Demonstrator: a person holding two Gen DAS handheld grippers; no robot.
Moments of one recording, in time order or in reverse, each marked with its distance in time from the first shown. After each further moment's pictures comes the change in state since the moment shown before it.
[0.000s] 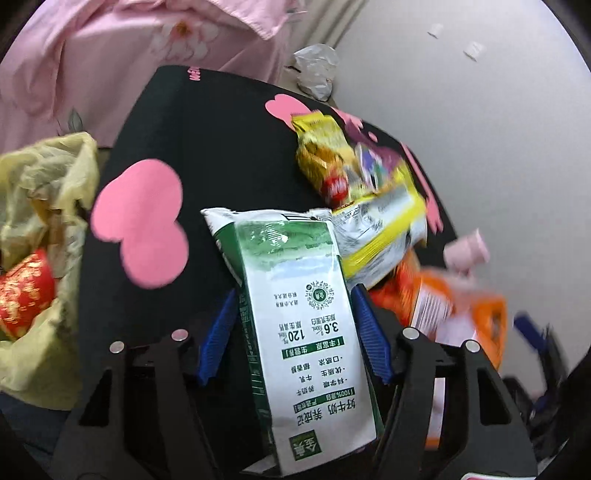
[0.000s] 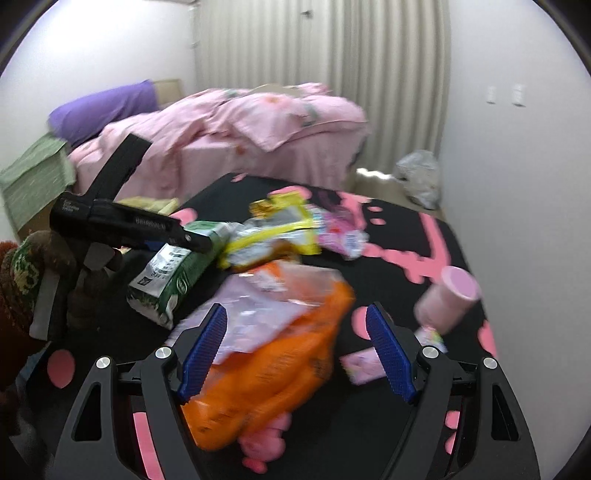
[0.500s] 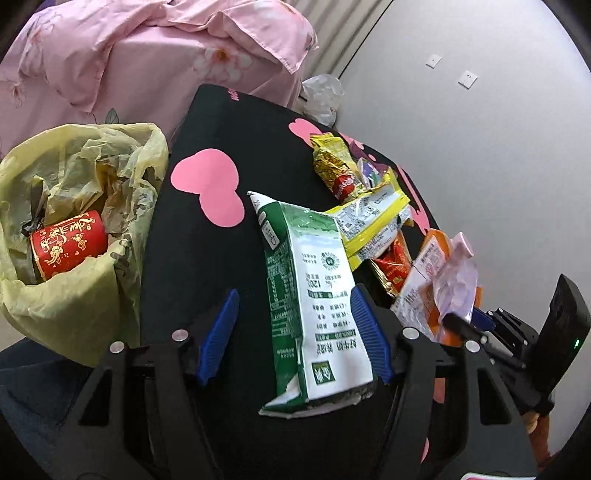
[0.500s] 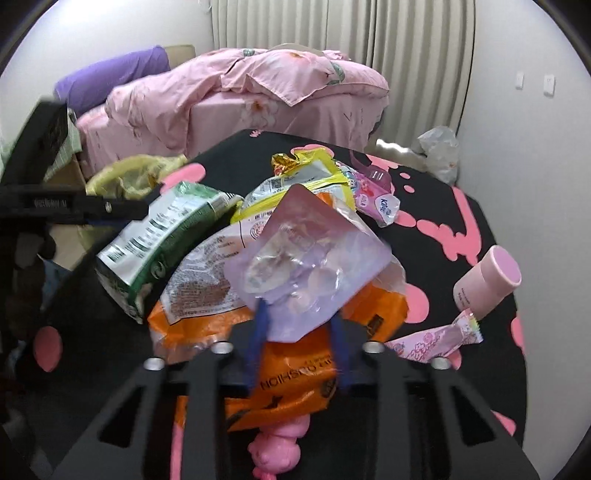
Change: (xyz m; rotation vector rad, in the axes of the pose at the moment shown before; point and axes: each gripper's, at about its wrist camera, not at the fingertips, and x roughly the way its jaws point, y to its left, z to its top) left arm -0.054 0.021 -0.042 -0.058 -0.127 -0.019; right arm 0.029 -0.001 -0.007 0.029 0.102 0.027
